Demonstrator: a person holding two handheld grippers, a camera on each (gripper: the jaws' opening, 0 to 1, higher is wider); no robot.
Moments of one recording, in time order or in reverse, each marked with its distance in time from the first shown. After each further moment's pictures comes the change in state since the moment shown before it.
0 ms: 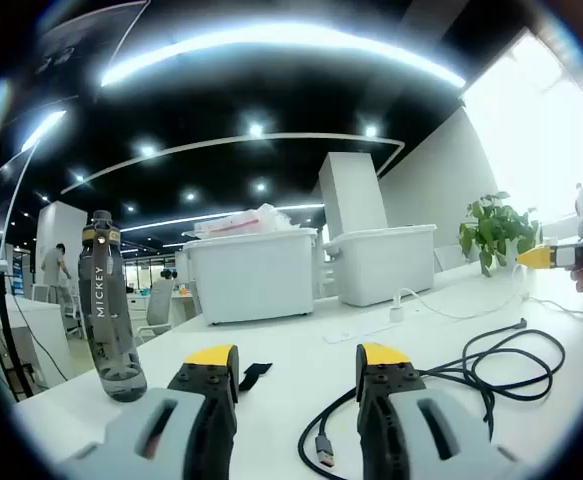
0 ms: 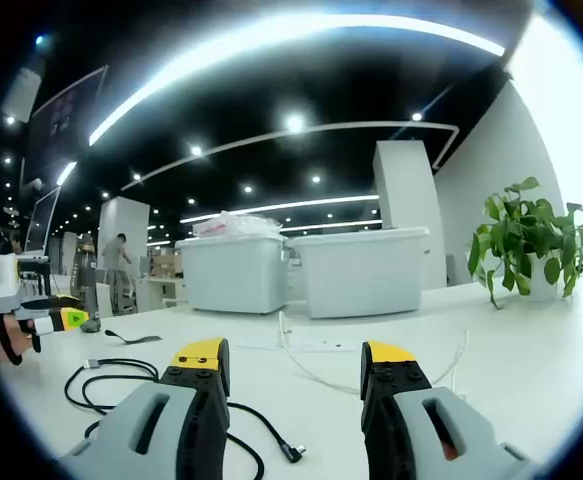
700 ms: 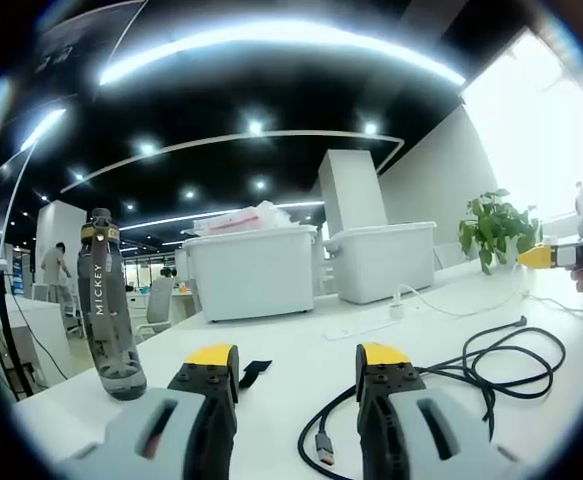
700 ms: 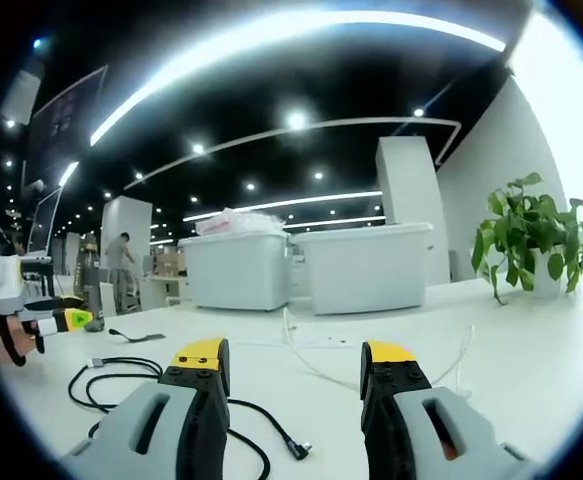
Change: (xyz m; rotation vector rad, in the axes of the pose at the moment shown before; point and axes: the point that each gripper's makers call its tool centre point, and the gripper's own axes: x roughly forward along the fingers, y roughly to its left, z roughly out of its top) left arm 0.003 0.003 -0.005 -0.001 0.012 -0.001; right arm 0.002 0.007 -0.005 0.009 0.013 0.015
